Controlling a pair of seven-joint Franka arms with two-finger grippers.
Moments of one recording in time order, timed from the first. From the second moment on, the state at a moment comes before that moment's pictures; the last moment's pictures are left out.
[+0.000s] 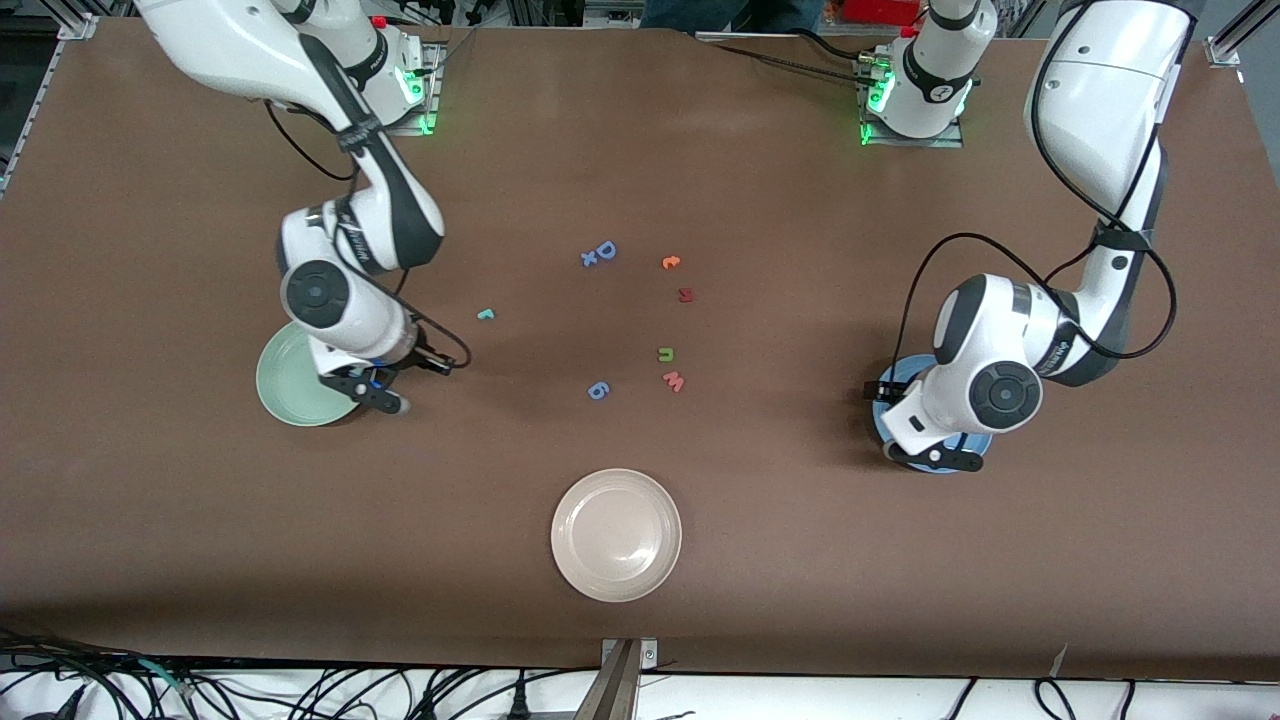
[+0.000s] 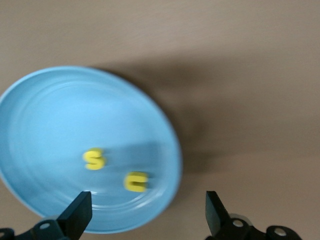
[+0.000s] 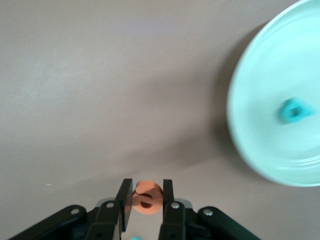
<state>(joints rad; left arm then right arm) -0.08 0.64 -0.16 -1.60 0.12 1.98 -0.13 0.19 0.42 0.09 -1.93 -0.03 2.24 0.66</state>
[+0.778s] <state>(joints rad) -0.31 0.64 -0.29 -1.54 0.12 2.06 -0.59 -0.06 0.38 0.09 -1.98 -0.03 2.20 0.28</state>
